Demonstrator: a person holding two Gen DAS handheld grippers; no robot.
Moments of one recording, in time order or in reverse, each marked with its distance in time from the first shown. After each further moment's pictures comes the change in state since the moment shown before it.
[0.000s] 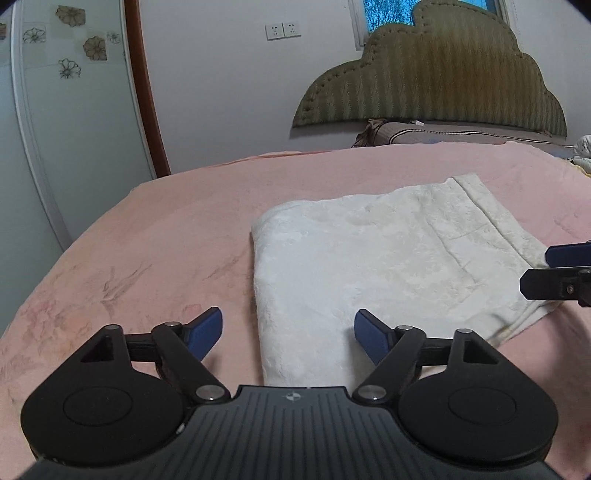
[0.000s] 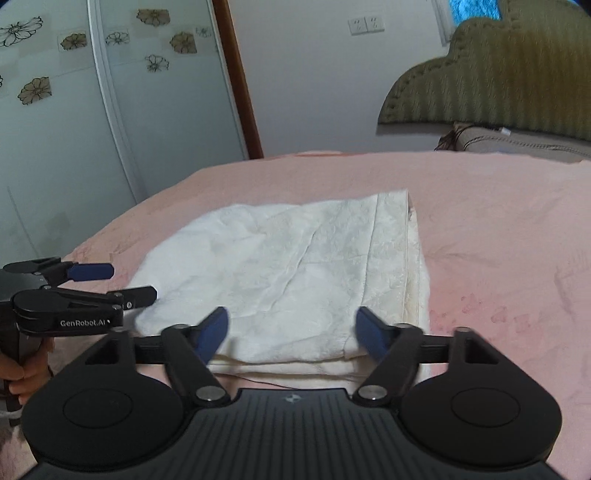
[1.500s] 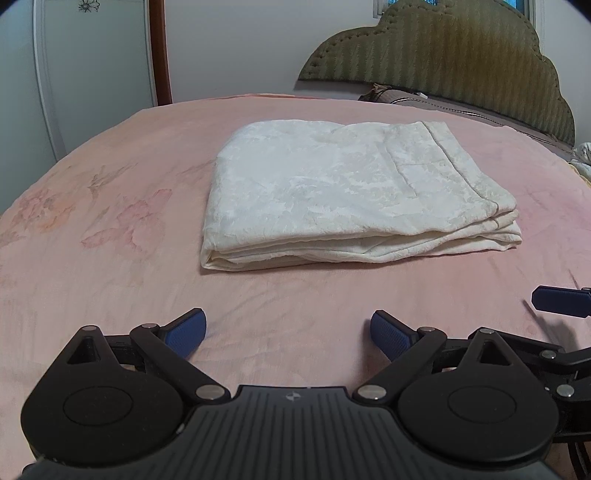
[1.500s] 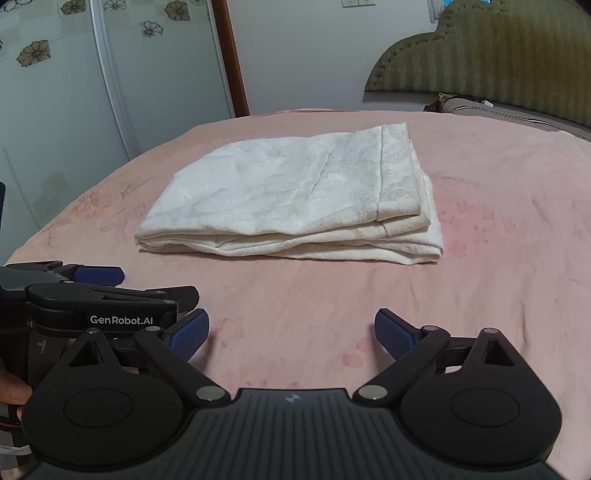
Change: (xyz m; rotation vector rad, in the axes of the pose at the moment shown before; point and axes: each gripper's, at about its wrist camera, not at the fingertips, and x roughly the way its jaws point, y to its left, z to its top) left arm -0.034 -0.033 -0.054 -0.136 0.147 -0.036; right arm -0.029 0.043 -0.061 0.006 0.113 -0.073
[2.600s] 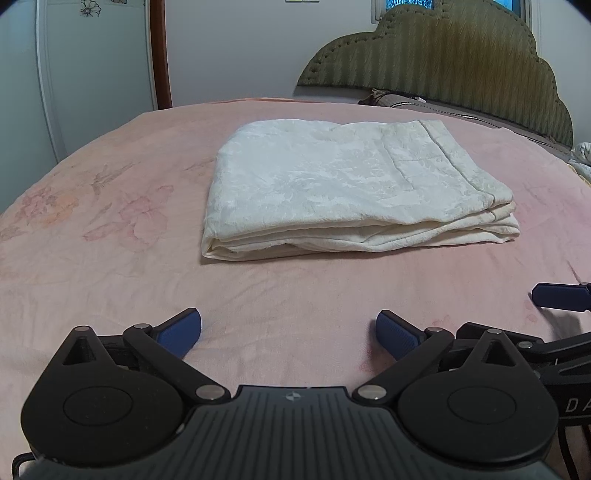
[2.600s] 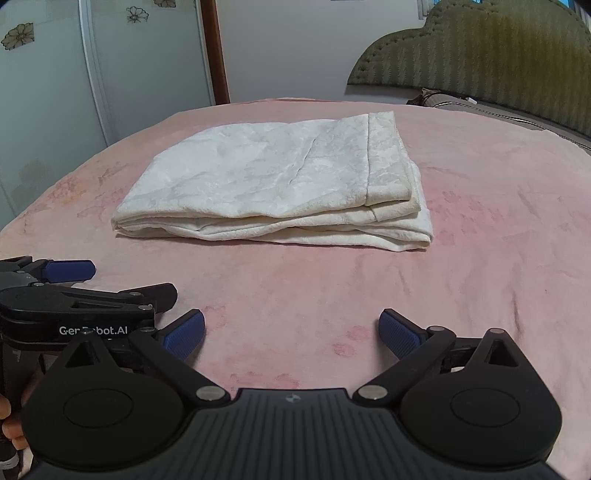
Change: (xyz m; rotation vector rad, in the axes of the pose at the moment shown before) left arm -0.003 -0.001 -0.012 0.002 -0.025 0.001; right arm 0.010 0.006 -0.005 -0.016 0.026 -0.081
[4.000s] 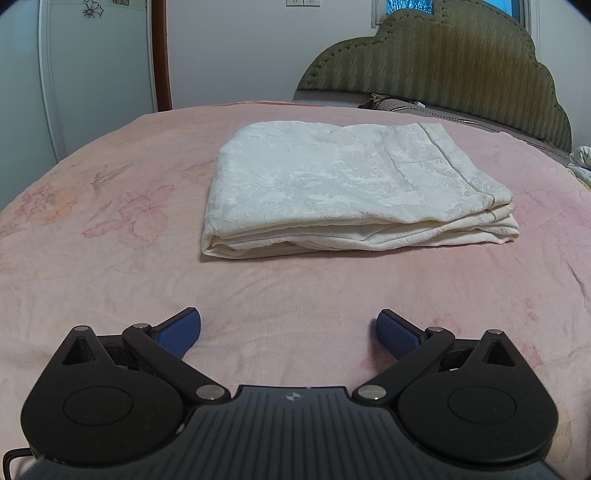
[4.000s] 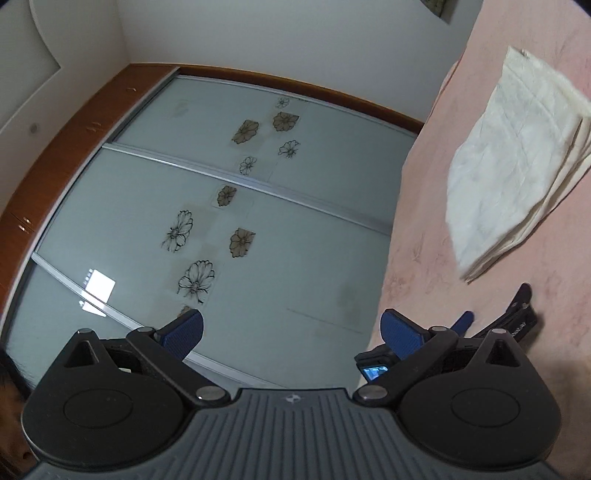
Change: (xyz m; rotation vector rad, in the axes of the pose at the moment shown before) left arm 0.000 0.000 -0.005 -0.007 -0.017 -0.004; right arm -0.097 -0.039 0.042 0.778 -0.100 1.054
